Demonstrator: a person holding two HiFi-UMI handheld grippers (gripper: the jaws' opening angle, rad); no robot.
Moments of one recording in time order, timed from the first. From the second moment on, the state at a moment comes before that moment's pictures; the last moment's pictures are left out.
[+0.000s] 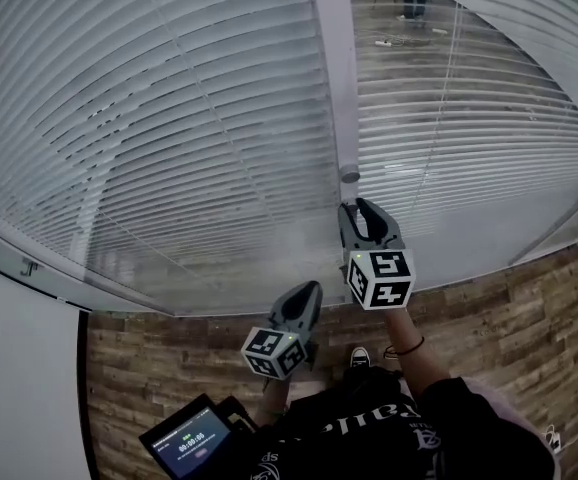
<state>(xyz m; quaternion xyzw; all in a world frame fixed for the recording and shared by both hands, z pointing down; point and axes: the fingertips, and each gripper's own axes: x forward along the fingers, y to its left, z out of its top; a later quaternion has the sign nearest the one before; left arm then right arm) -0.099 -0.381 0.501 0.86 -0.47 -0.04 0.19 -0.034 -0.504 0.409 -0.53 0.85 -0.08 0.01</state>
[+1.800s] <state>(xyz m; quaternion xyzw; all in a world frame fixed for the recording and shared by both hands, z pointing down) -0.100 -0.368 0.513 0.86 -0.47 -0.03 0.21 -0.030 -0.503 0.419 -0.38 0.77 -0.45 0.25</state>
